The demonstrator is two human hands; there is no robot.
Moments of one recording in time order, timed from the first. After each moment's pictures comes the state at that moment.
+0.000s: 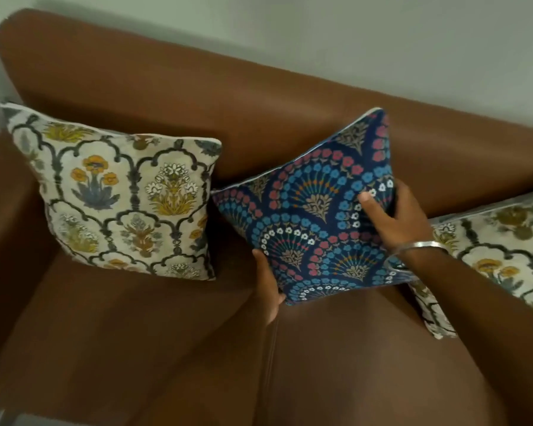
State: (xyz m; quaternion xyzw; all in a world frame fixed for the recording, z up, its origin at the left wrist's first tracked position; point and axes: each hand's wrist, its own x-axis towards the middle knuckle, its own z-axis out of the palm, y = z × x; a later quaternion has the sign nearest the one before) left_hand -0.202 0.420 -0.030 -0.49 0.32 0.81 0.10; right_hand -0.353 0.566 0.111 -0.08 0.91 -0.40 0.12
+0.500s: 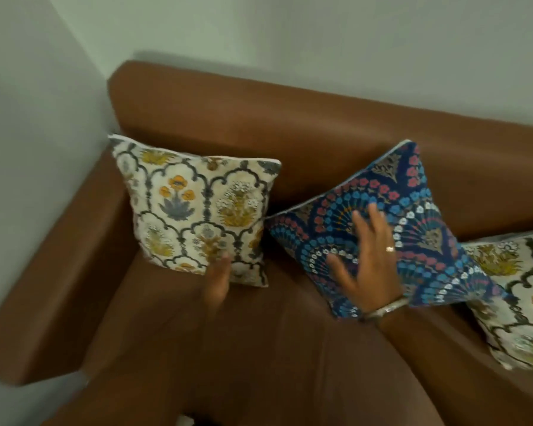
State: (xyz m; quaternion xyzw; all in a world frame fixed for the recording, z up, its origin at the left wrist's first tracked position) left_hand -0.127 0.265 0.015 -0.55 0.57 0.61 0.01; right_hand -0.252 0.488 0.081 -0.30 0.90 -0.31 -0.03
